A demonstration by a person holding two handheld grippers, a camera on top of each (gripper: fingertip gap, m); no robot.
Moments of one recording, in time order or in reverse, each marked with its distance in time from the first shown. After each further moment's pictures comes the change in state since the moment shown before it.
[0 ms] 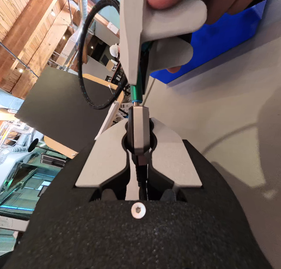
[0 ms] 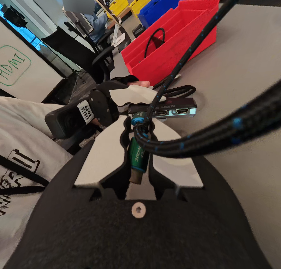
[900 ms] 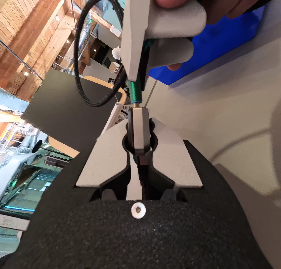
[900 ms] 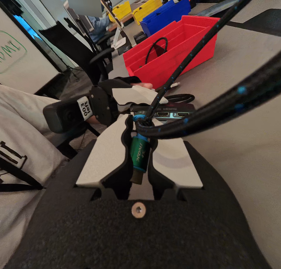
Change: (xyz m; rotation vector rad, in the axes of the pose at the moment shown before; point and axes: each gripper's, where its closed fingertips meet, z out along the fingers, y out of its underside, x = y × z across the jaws) left arm -0.004 -0.002 -0.006 0.008 -0.014 0.013; right arm -0.009 0.000 -0.001 0.036 0.022 -0.117
